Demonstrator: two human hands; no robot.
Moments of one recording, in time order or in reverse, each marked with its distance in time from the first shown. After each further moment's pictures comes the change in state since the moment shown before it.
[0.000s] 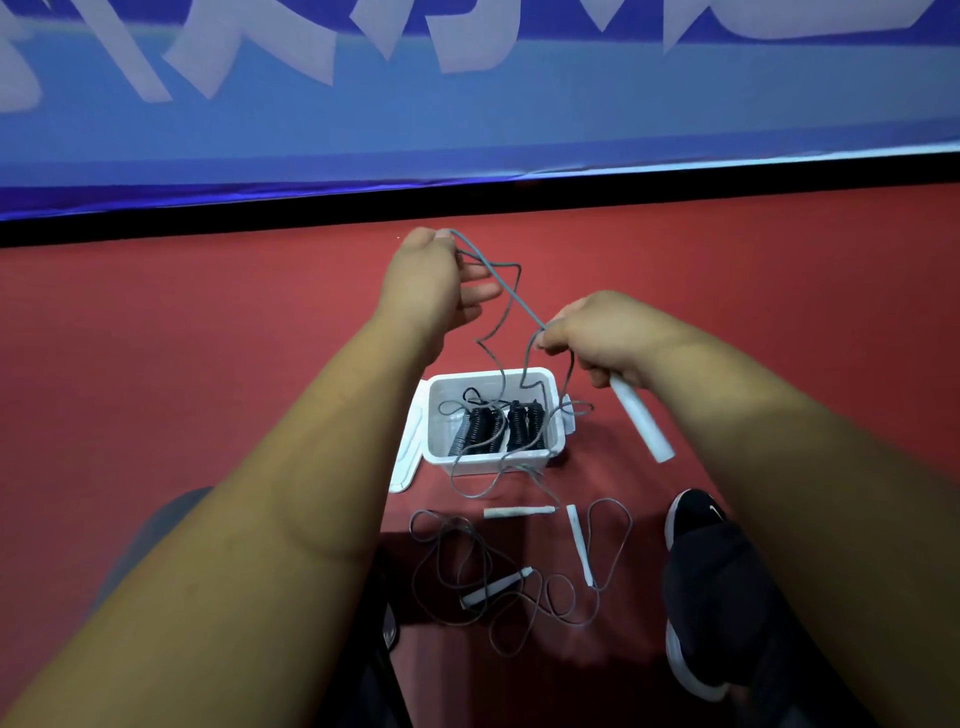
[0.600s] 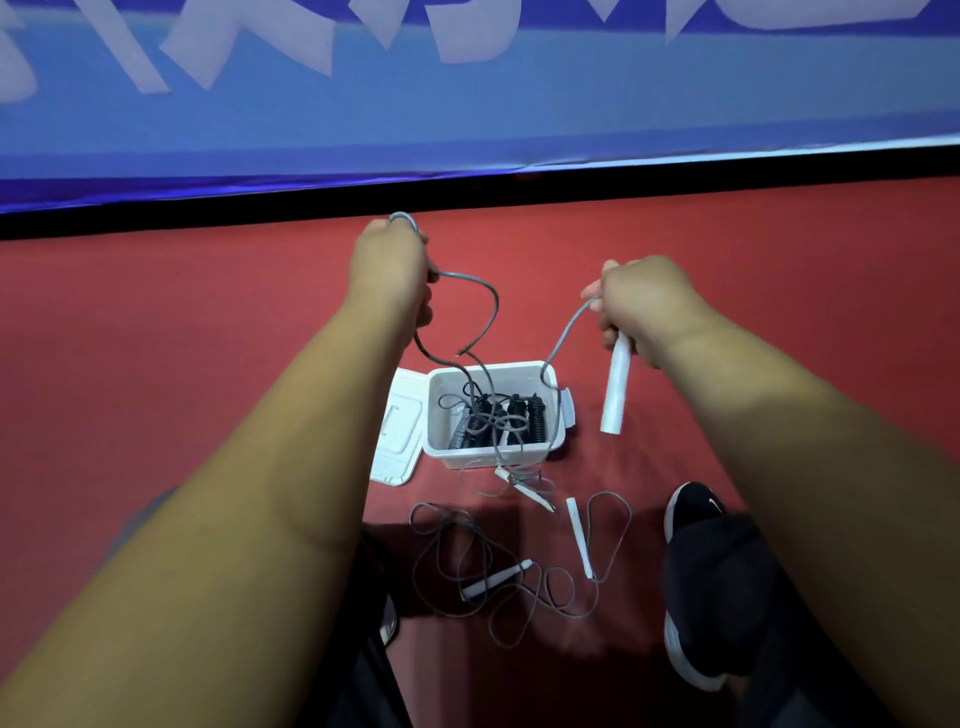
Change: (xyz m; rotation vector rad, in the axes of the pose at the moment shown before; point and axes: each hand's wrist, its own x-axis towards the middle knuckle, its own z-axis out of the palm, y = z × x) left_hand 0.005 0.015 -0.022 0.070 0.255 -0.051; right_hand 0.010 -0.003 -0.018 0.315 0.348 0.153
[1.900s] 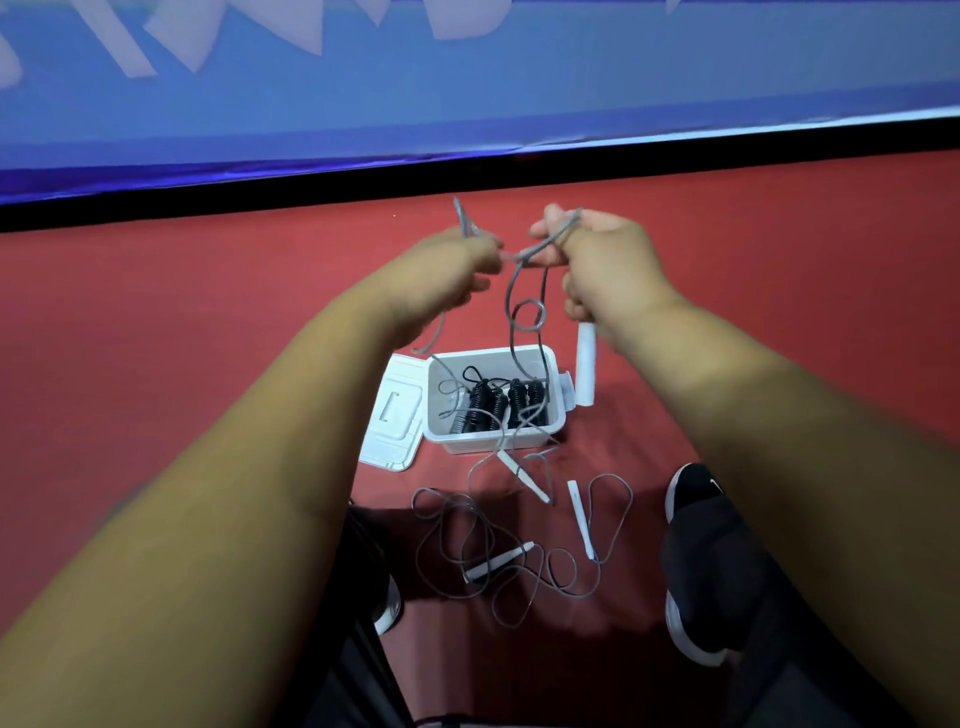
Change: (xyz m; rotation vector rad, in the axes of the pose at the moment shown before) left_hand -0.009 -0.023 0.010 0.361 -0.555 0.163; right_hand -0.032 -0.010 0.025 0.338 -0.143 -0.303
